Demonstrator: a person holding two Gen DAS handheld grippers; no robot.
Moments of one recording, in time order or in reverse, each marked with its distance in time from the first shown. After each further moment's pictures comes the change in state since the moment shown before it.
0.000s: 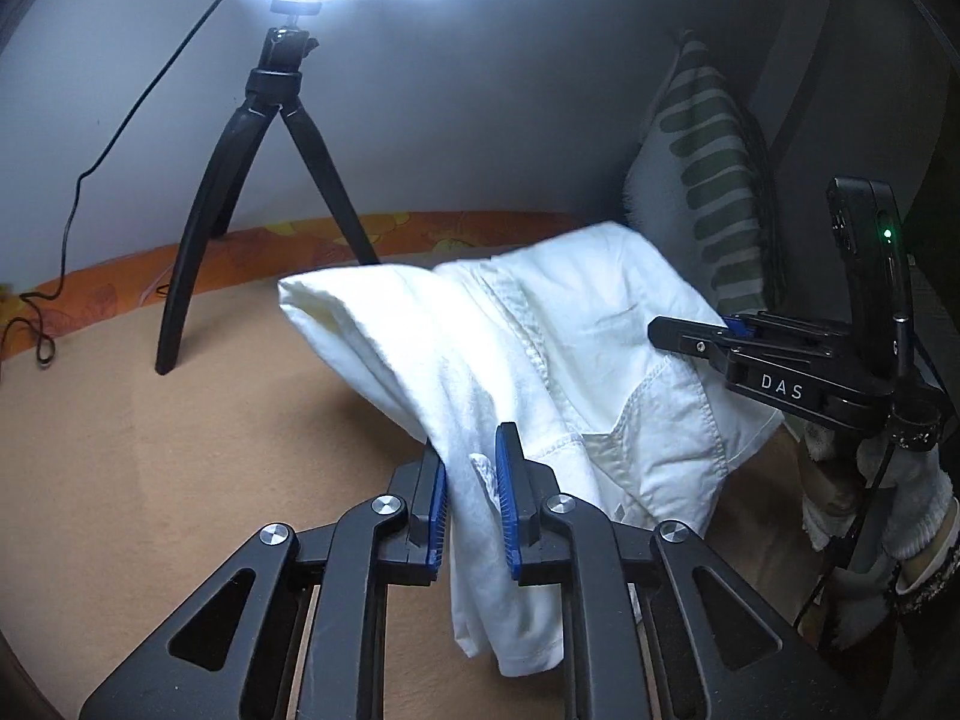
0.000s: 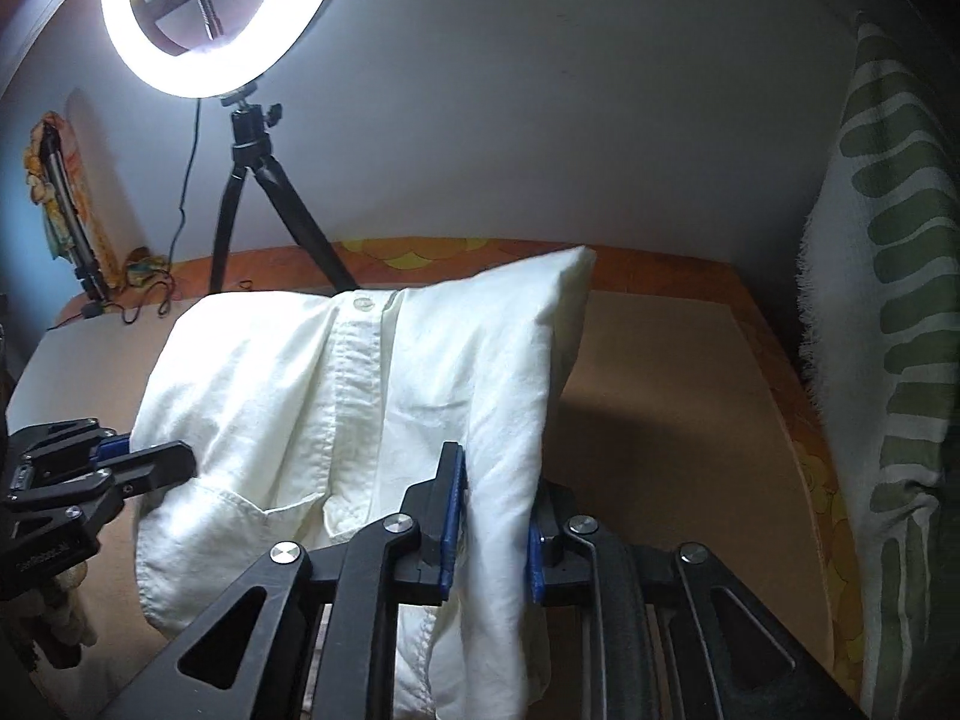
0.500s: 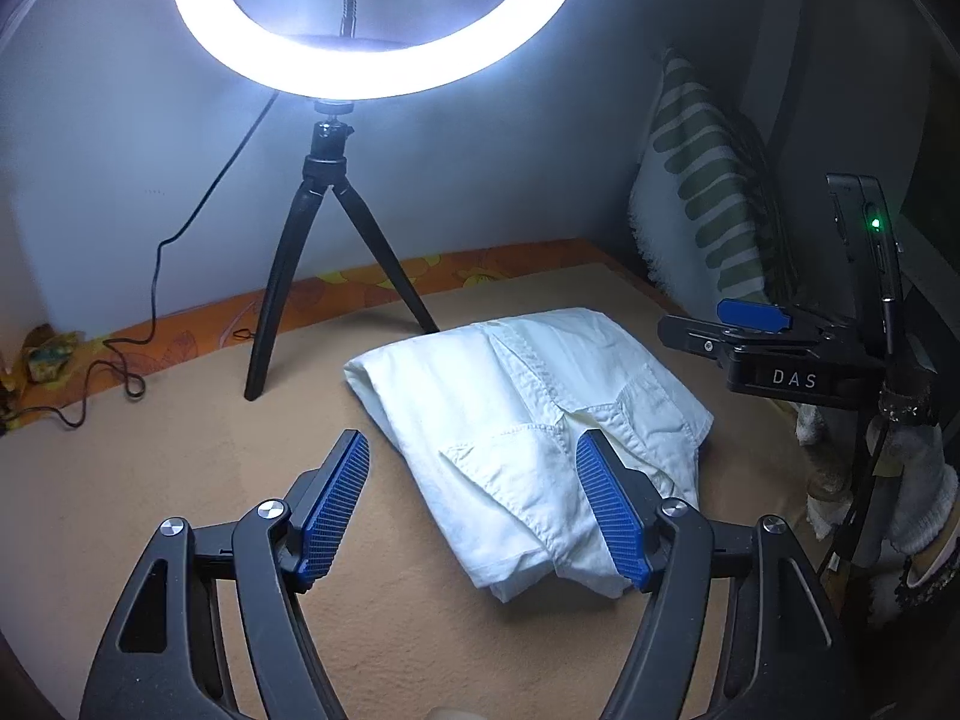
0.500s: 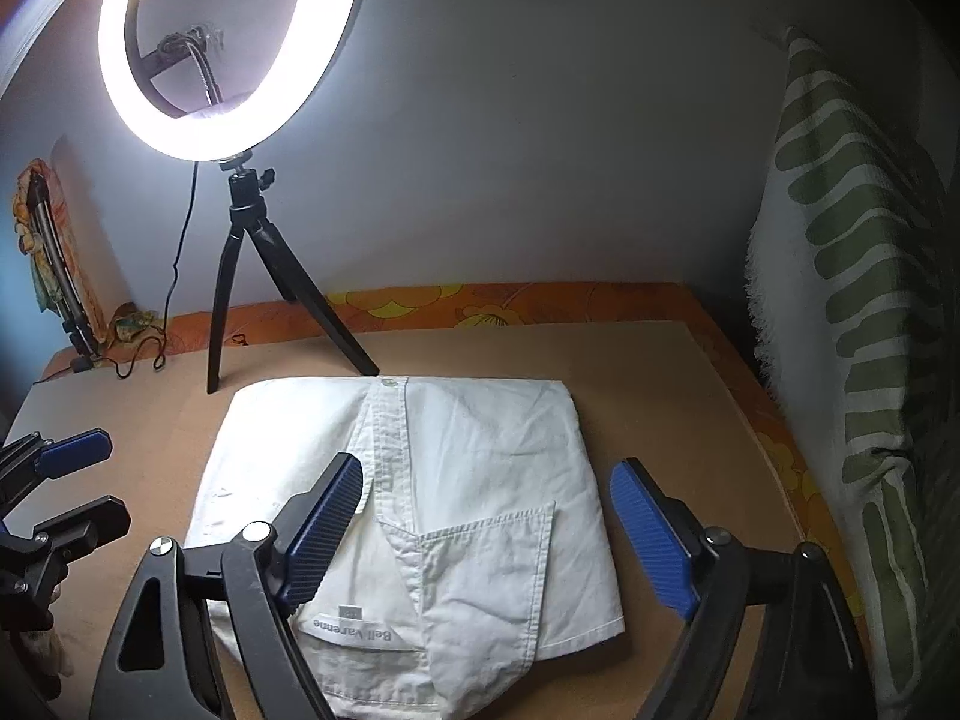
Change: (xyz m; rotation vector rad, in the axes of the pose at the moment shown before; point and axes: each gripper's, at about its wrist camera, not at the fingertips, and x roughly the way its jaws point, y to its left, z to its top) left arm -0.063 -0.005 -0.004 0.084 -0.082 0.089; right arm -0.041 0.016 -0.006 0.088 -0.118 -0.047
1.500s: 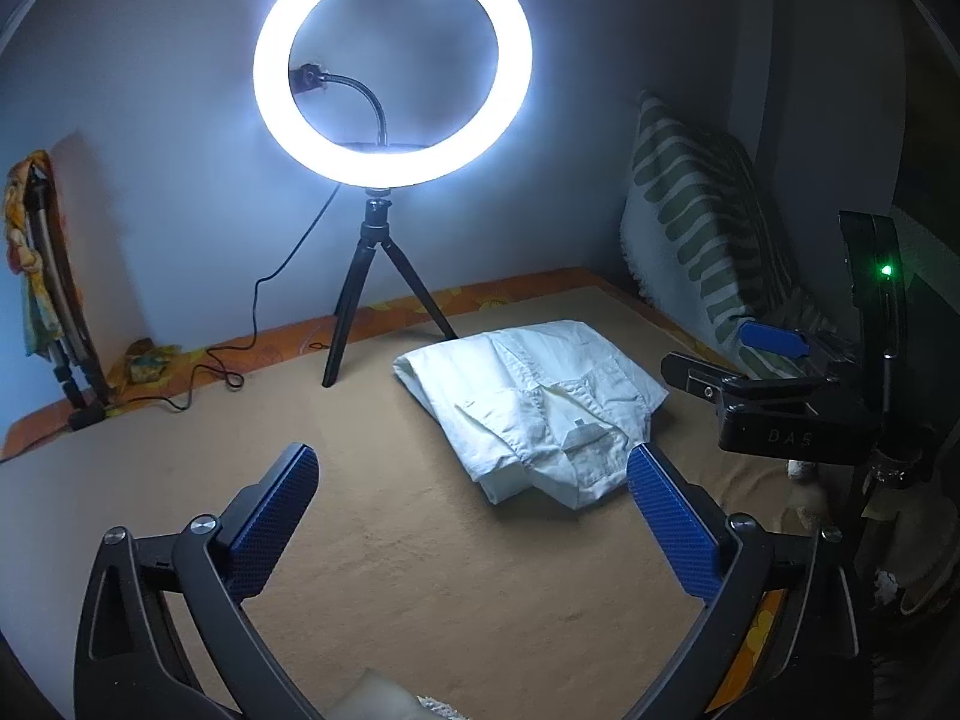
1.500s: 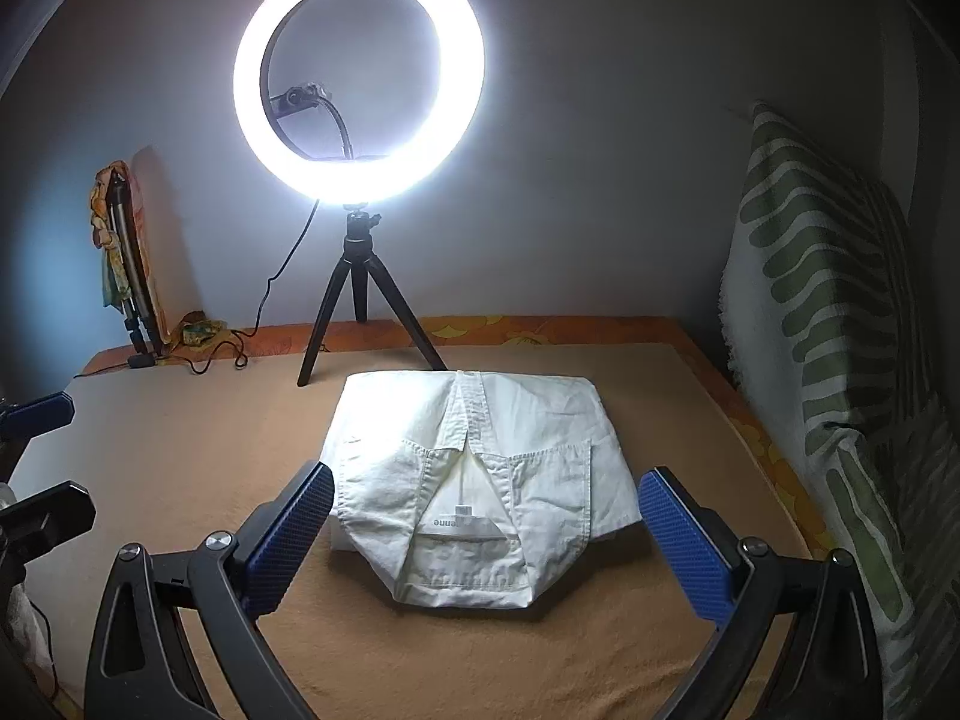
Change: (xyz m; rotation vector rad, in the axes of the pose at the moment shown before) left arm -0.113 -0.034 -0.032 0.037 -0.090 0.101; right arm -0.115 0.054 -0.053 -0.007 -0.132 -0.013
